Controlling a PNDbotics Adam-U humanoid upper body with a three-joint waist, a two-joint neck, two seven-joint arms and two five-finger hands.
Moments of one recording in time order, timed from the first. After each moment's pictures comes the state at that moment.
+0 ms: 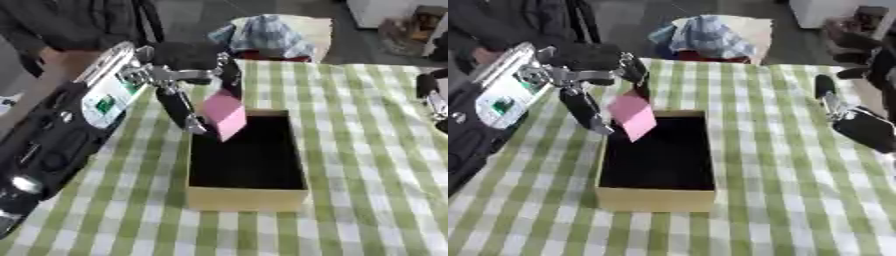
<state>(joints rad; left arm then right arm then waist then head) -0.98 0.50 -0.45 -1.38 -0.51 -0.49 -0.61 -0.49 -0.45 0.05 -1.69 0.24 -0.17 -0.01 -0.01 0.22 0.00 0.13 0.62</state>
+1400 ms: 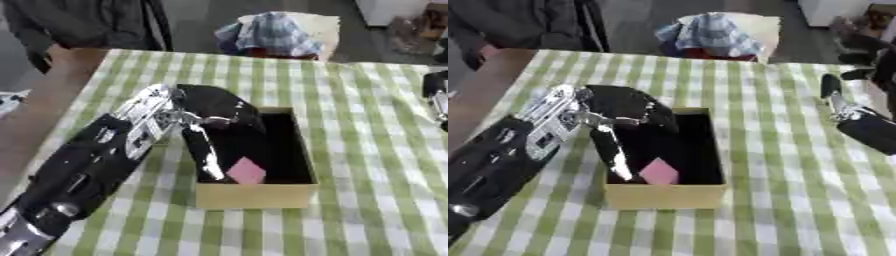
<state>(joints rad) -0.92 0.45 -0.46 -1.38 -0.84 -0.56 -0.54 -0.49 -0.44 0.05 -1.69 0.23 -0.17 -0.01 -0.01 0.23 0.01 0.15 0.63</state>
